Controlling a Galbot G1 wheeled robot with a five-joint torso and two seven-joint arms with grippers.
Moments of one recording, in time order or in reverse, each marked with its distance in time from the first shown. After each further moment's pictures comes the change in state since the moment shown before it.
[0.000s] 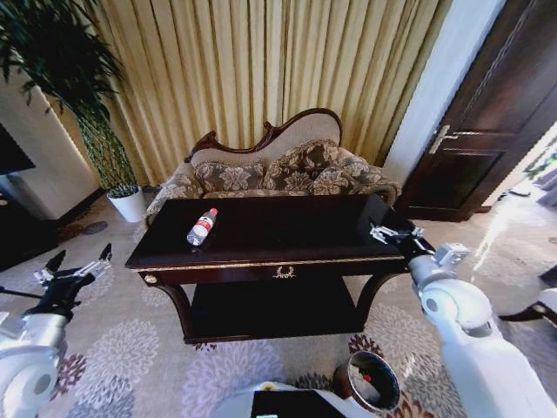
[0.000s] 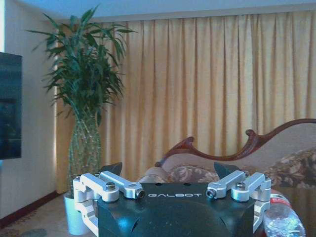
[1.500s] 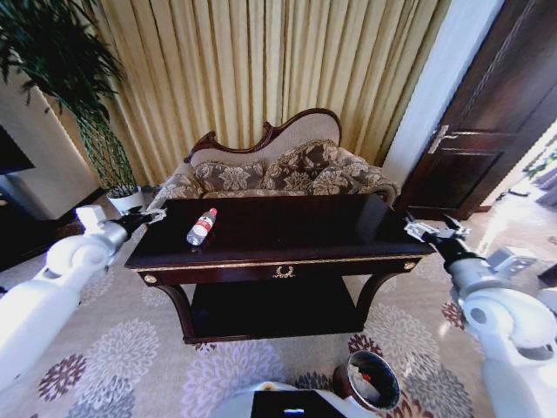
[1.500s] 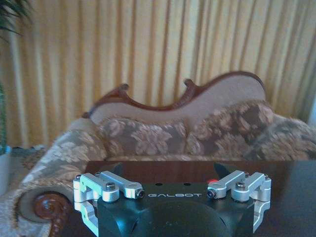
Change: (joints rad) left arm -0.930 0.485 0.781 0.427 -0.361 0.353 -0.112; right arm -0.118 0.013 0.253 0.069 0.109 -0.029 0.000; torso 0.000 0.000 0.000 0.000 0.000
